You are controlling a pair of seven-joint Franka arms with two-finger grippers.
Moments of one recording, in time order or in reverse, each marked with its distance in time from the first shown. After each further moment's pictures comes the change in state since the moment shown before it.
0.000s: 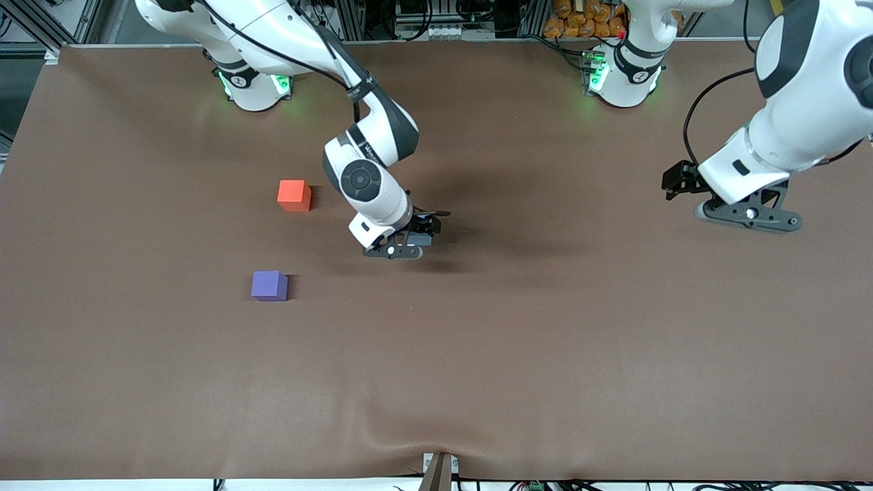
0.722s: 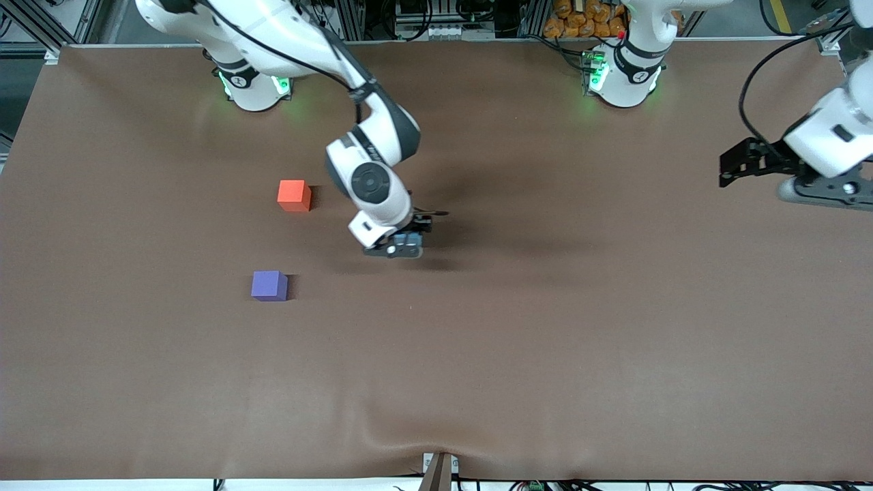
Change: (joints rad) left arm 0.078 0.011 0.038 0.179 -0.039 -0.166 0.018; right arm -0.050 -0.046 -0.023 0.021 -0.073 -0.200 -0.032
